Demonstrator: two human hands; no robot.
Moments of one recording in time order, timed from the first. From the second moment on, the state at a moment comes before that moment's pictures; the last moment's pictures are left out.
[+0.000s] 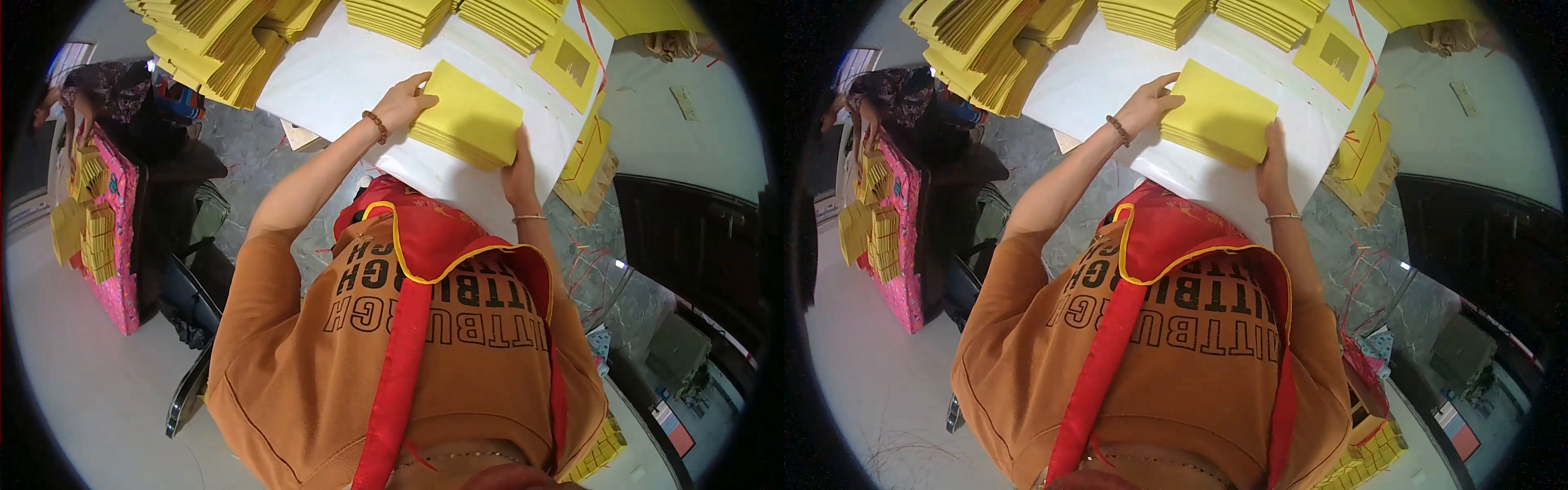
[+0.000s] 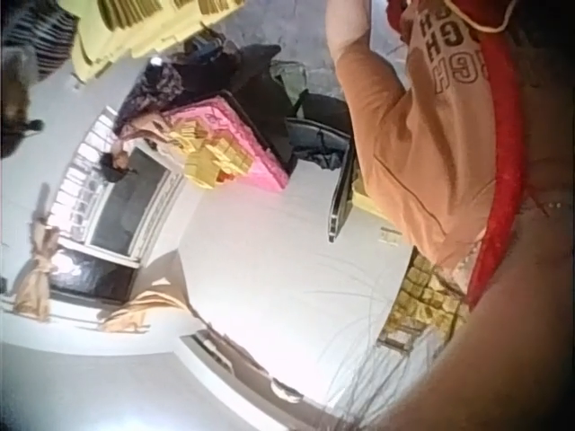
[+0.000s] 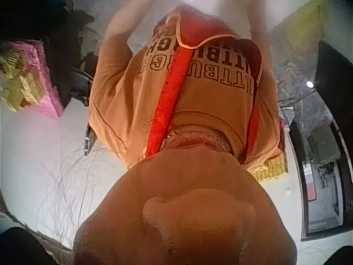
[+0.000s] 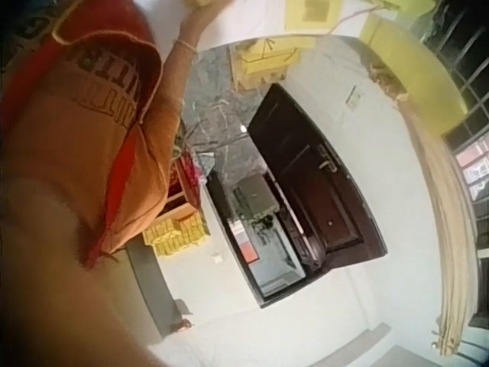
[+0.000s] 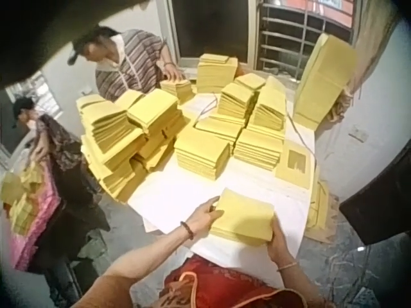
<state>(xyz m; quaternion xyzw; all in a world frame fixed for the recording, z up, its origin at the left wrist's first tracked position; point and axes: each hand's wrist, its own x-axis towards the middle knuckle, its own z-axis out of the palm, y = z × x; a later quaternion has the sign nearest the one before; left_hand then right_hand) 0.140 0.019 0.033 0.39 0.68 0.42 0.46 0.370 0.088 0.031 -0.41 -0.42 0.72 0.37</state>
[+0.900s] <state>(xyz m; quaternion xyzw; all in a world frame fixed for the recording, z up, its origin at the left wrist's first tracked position) 0.148 -0.014 0.021 0.37 0.51 0.52 0.58 0.395 0.060 -0.003 -0.32 -0.63 0.64 0.30</state>
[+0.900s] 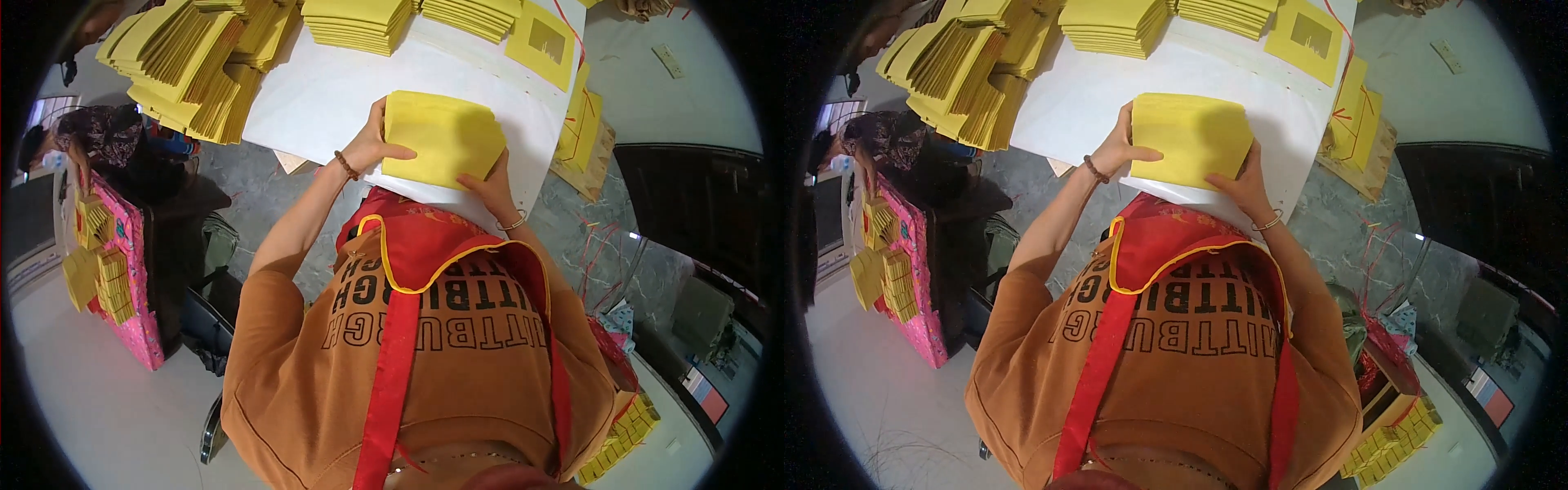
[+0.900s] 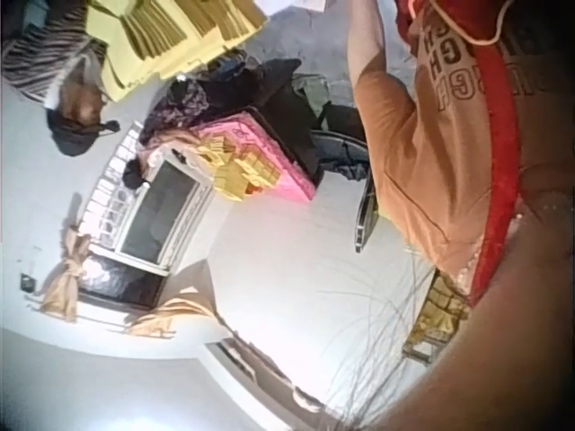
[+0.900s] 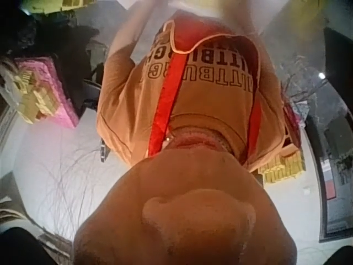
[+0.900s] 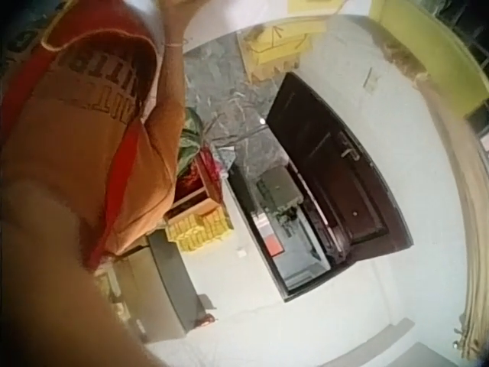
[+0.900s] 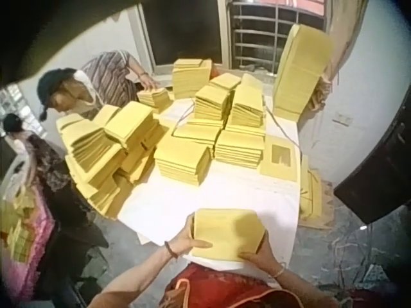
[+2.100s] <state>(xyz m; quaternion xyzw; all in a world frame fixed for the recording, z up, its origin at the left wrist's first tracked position) 0.139 -0.029 0.068 0.73 0.60 0.30 0.16 0.395 0.087 0.001 -0.26 -0.74 0.57 0.24</state>
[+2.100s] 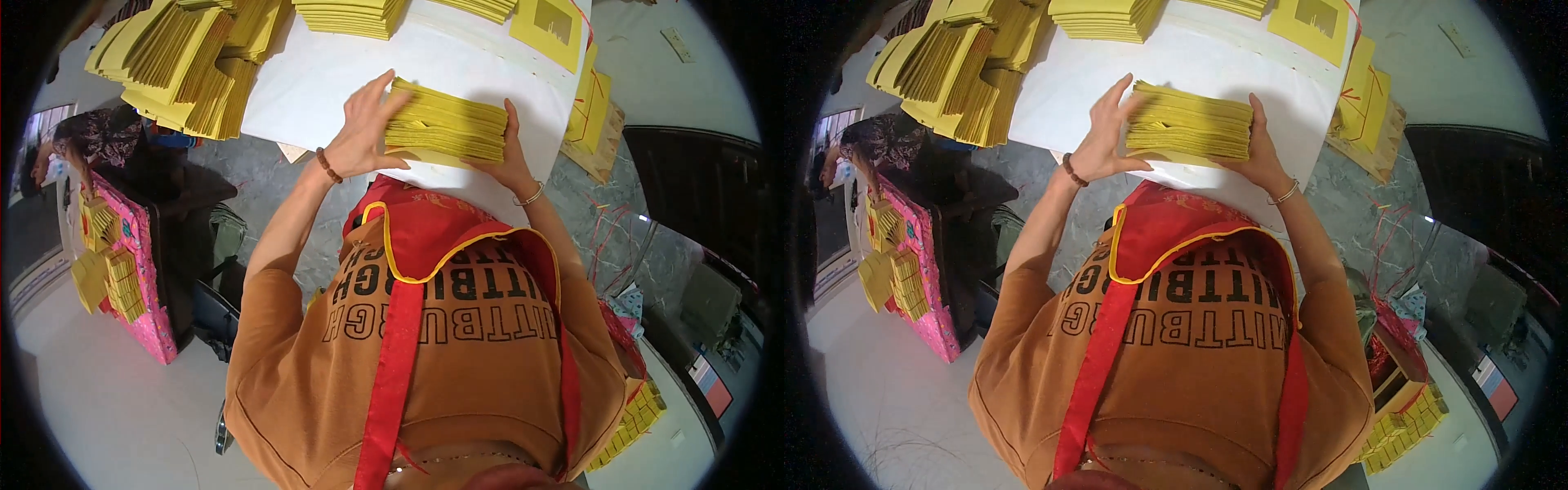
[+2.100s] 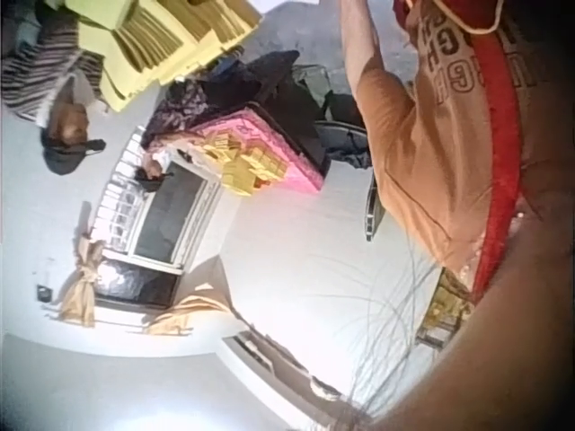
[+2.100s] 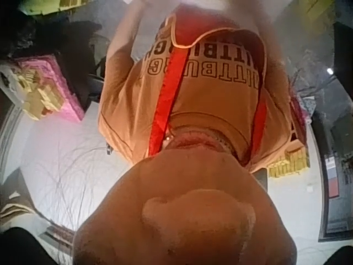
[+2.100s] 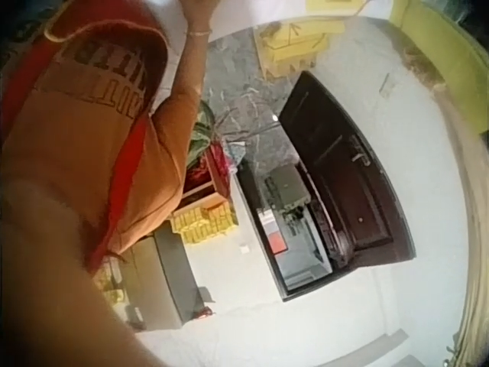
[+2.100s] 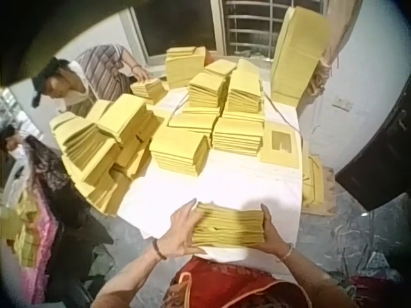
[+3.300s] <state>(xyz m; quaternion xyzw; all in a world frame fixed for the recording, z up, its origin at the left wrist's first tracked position) 0.135 -0.004 0.046 0.59 0.60 0.42 0.34 0.390 0.093 0.008 -0.23 -0.77 0.51 0.31</state>
